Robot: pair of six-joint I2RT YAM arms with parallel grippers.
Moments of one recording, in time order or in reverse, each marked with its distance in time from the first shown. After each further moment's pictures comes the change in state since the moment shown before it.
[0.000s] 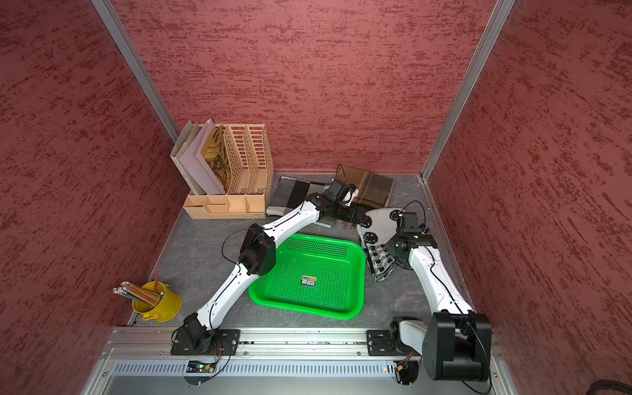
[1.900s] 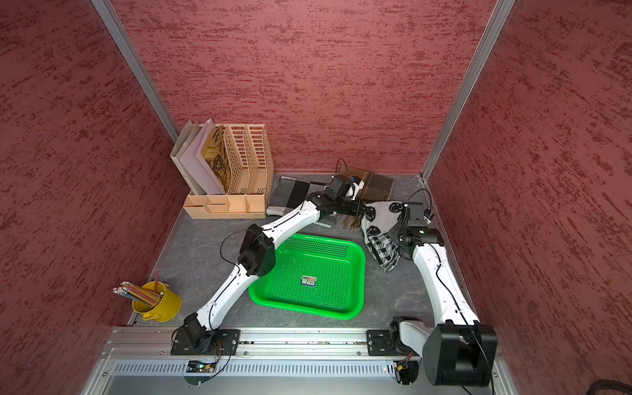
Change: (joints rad) left arm -0.017 -0.059 0.003 0.163 0.061 -0.083; right arm -0.002 -0.034 0.154 -0.012 0.013 -0.051
